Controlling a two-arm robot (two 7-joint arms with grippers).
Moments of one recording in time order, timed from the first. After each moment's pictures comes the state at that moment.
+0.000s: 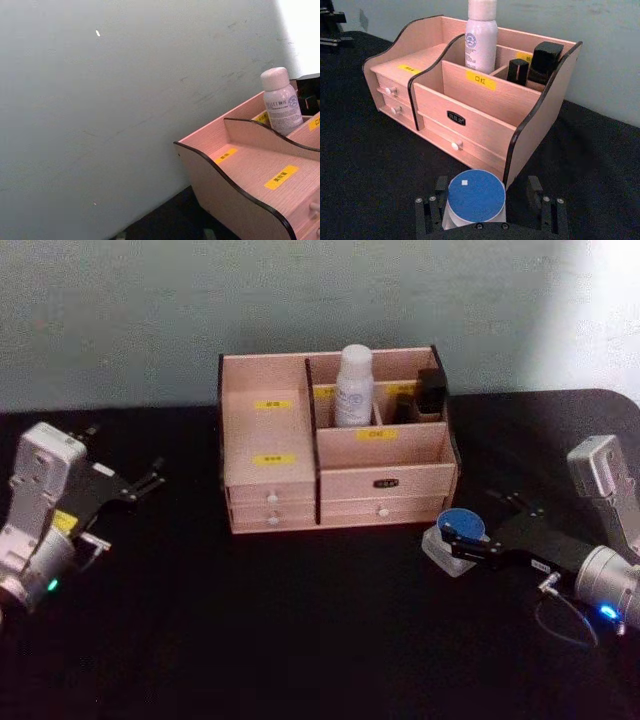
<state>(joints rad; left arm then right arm) -0.20 0.60 0.45 -1.41 -0.25 -0.12 0.03 0.12 0.55 -0.30 -1.45 0.39 0.09 0.46</state>
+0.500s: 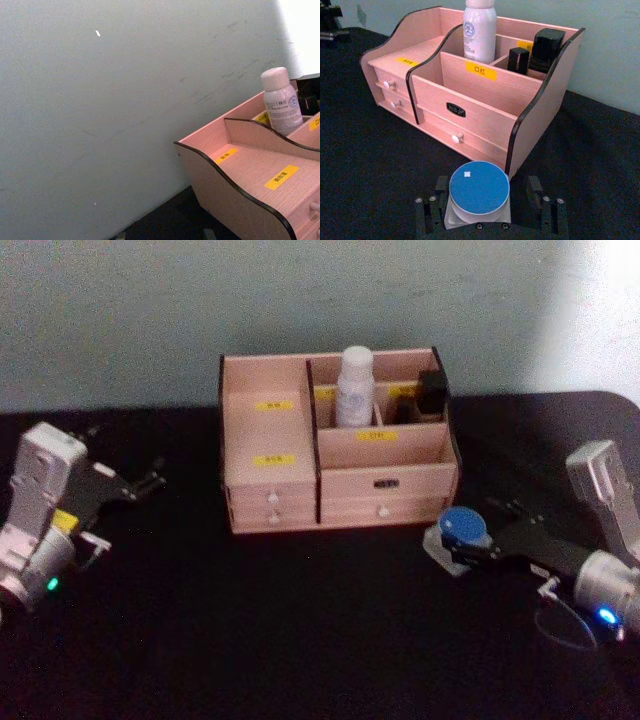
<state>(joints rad) -0.20 0.60 0.45 -1.41 -0.25 -0.12 0.03 0.12 0.55 -0.30 -1.44 0.40 0.10 0.47</state>
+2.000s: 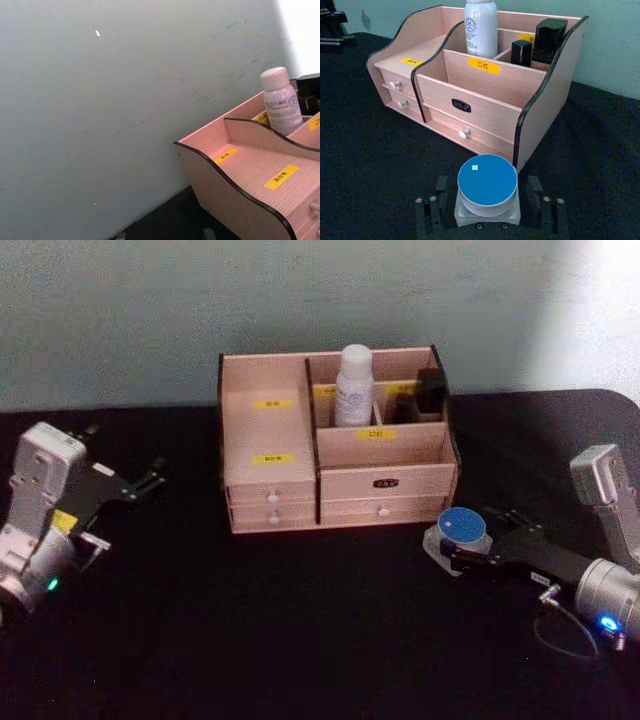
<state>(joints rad) -0.20 0.60 0.45 -1.41 -0.25 -0.12 0.03 0.10 0.56 -0.31 -1.44 0.46 0.13 0.47</state>
